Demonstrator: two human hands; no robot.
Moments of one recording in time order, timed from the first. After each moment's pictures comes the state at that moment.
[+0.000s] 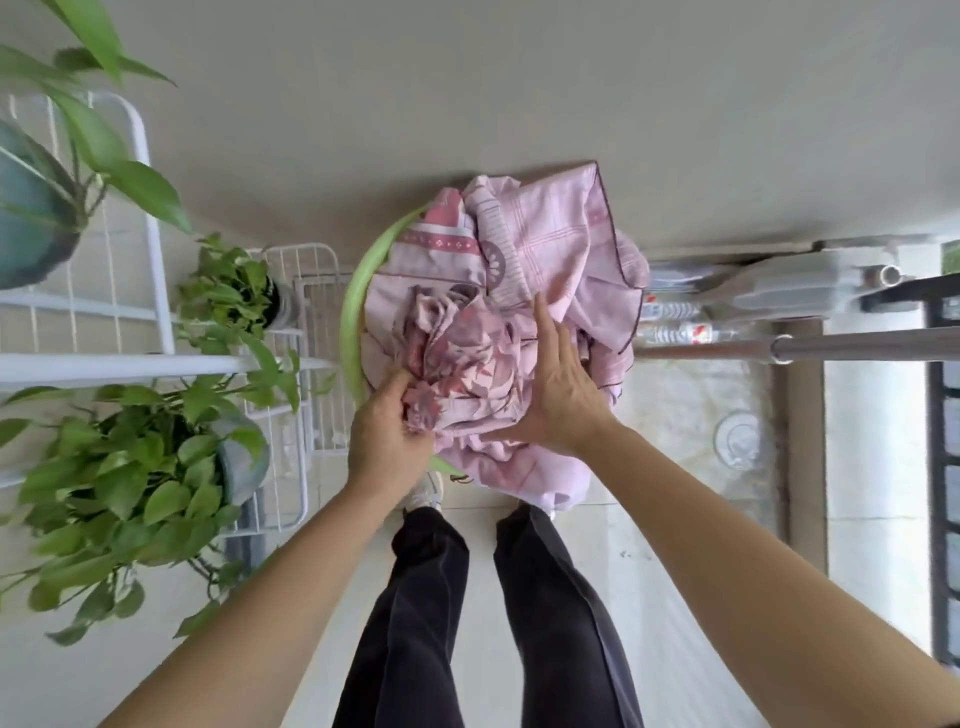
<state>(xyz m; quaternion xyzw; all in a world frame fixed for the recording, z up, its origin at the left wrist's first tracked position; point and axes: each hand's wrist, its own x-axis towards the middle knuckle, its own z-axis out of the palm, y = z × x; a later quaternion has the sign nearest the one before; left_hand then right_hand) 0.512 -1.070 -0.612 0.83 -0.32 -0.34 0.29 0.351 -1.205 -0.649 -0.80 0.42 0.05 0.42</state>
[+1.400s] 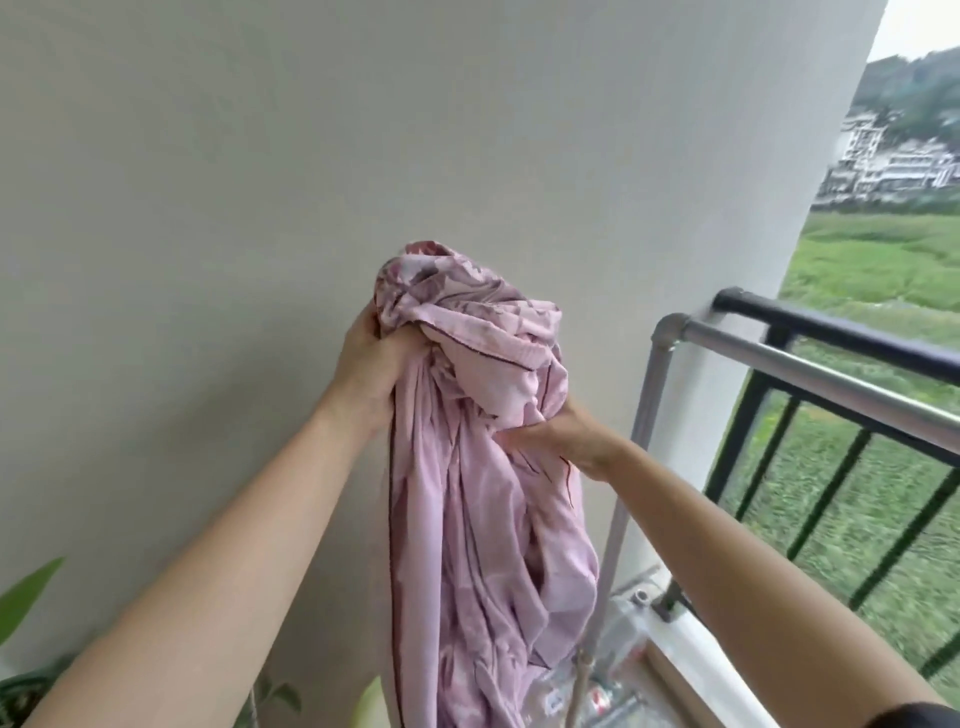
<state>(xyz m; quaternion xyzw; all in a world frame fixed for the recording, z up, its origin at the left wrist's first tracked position) 0.506 -1.209 0.041 0.30 -0.47 -0.48 0.68 0.283 -1.248 -0.038 -0.70 0.31 -0.37 0.53</state>
